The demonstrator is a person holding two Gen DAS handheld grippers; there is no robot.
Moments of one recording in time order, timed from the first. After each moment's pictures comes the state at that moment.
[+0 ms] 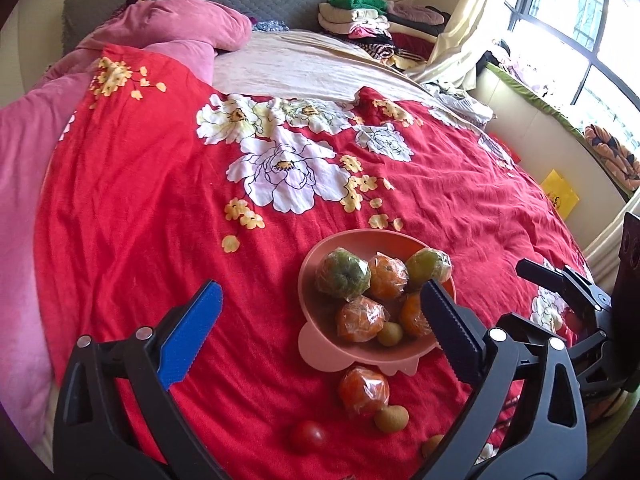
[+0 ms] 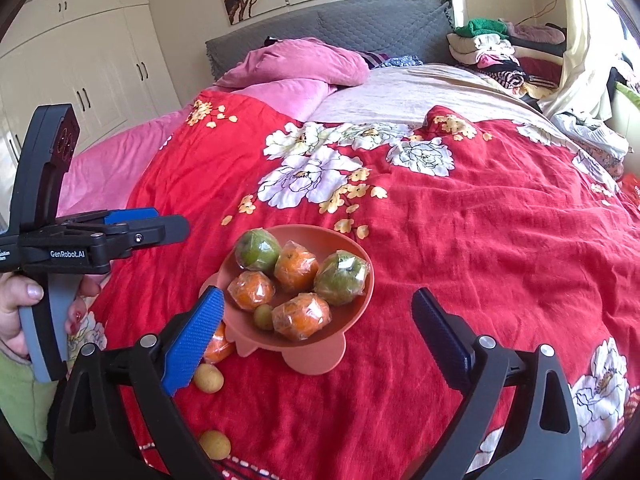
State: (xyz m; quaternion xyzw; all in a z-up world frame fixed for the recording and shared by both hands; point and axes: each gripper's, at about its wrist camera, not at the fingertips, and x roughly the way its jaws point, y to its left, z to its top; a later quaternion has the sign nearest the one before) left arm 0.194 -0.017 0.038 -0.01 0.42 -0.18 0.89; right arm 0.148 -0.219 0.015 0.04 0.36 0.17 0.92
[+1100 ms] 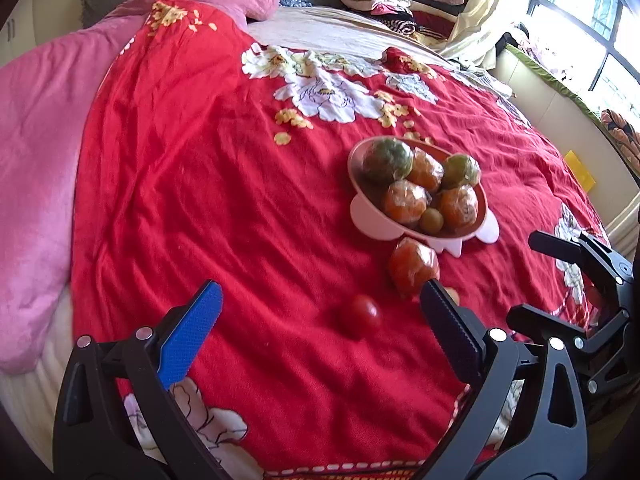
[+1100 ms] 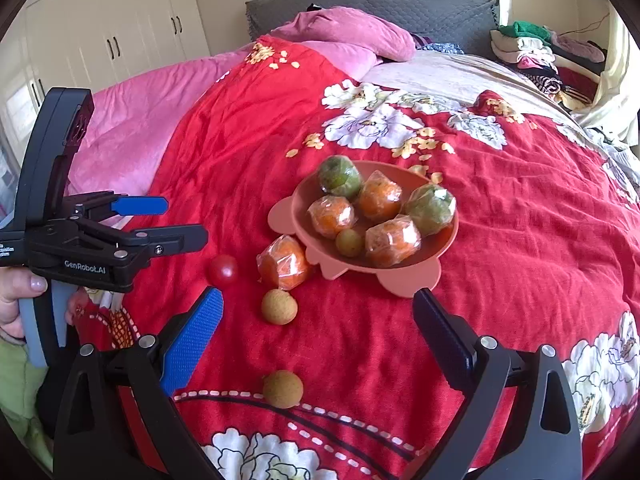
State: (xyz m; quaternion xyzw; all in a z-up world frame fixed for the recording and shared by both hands) left arm 0.124 0.027 -0.006 0.00 0.46 -0.14 0.88; right arm 0.101 -0.157 -0.009 -0.03 0.40 0.22 0.89
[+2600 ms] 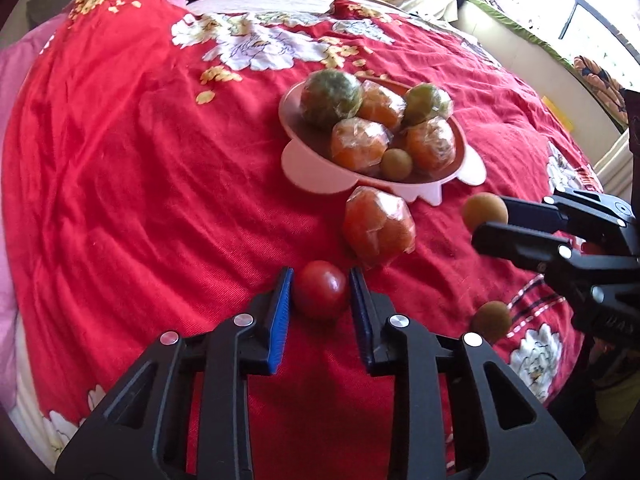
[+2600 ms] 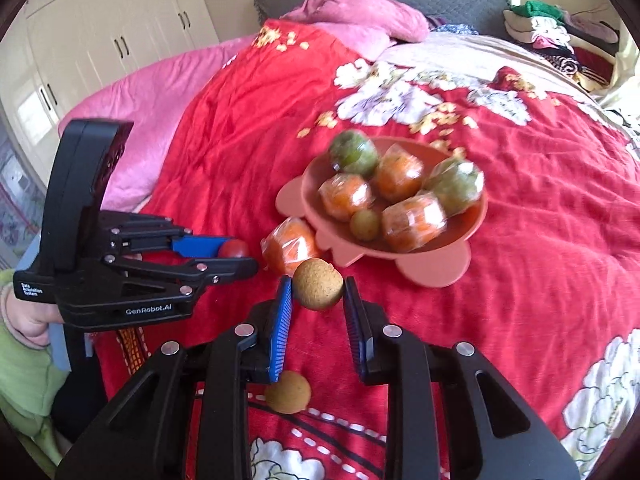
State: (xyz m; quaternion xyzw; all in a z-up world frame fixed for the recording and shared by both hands) left arm 0.133 -0.014 -0.041 0.05 0.50 -0.21 0.84; right arm 0.114 -0.160 -0.026 0.00 0.42 0.25 0.87
